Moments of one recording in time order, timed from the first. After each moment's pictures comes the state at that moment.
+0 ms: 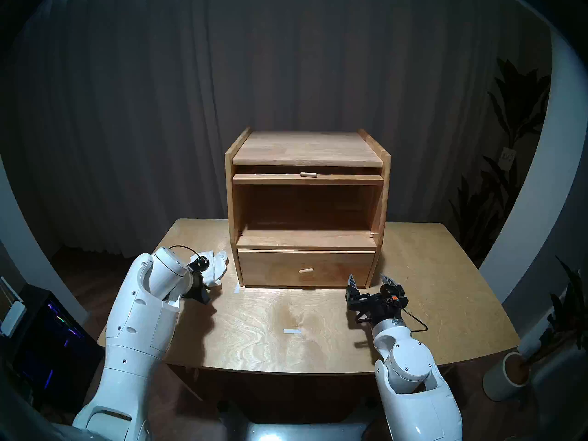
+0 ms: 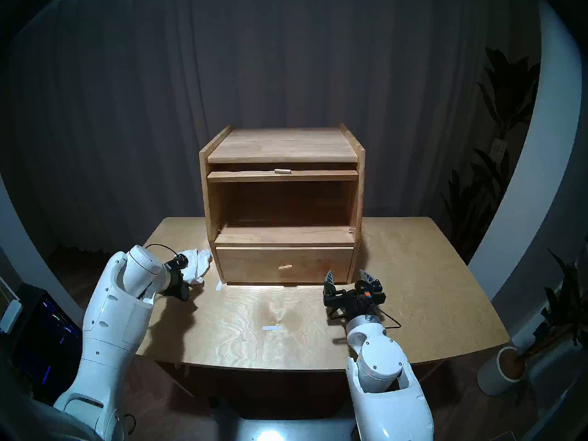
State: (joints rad) left arm 1.42 -1.31 -1.65 -1.57 0.78 0.78 -0.95; right arm -1.90 -1.57 1.53 -1.78 0.01 -0.02 -0.01
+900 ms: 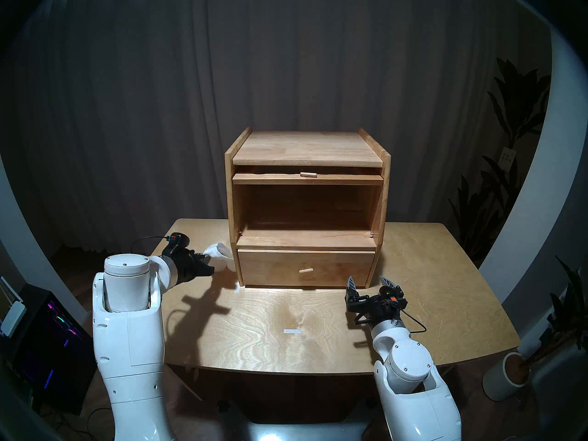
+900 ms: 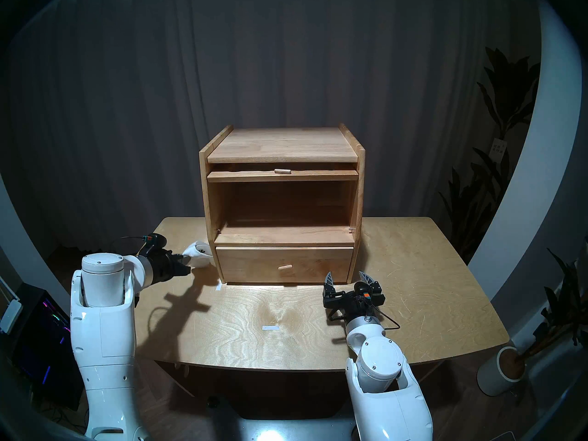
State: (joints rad) left arm 1.50 -1.56 -1.95 -1.88 0.39 0.73 -0.87; right arm -1.90 -1.57 1.53 -1.76 0.01 -0.02 -0.01
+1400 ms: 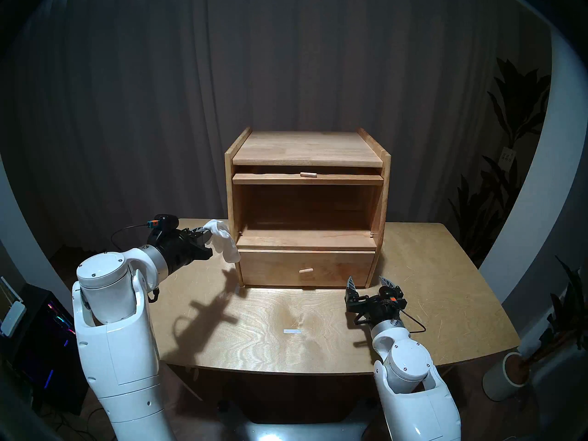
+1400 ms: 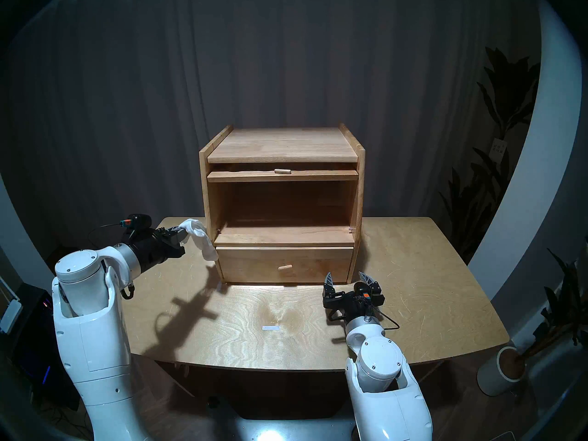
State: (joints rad) left arm 1.58 -1.62 -2.00 -2.08 0.19 0.64 -0.92; right arm -1.89 -1.57 1.53 -1.76 0.01 -0.02 -0.01
